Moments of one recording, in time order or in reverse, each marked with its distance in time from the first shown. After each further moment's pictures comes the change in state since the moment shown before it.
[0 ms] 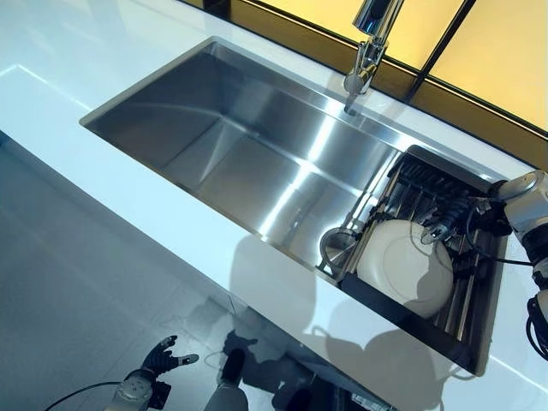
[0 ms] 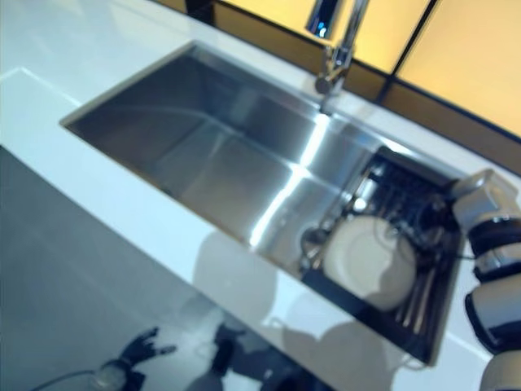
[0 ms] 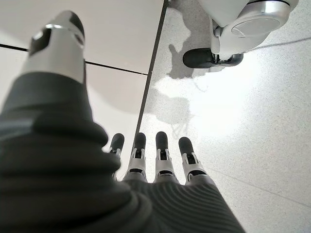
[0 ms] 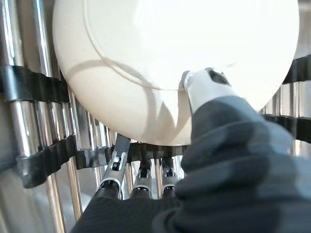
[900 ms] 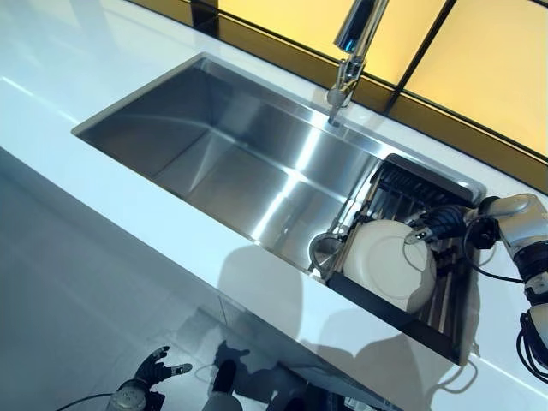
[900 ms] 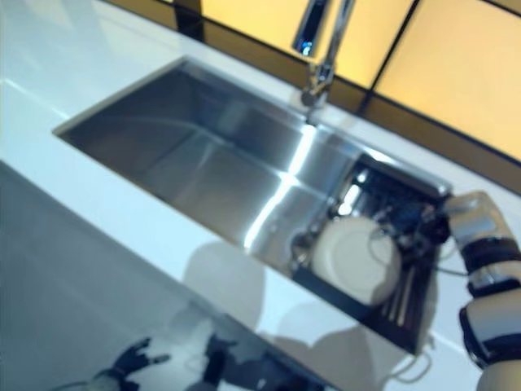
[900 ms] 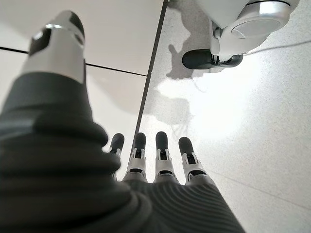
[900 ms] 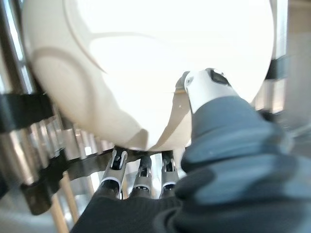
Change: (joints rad) left arm 0.039 0.000 0.042 0.043 0.008 -0.001 0.005; right arm 0.143 0.053 -0.117 -0.058 0.218 -0.065 -0.100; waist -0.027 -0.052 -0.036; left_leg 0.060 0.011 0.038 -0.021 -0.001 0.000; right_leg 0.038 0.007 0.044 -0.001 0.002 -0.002
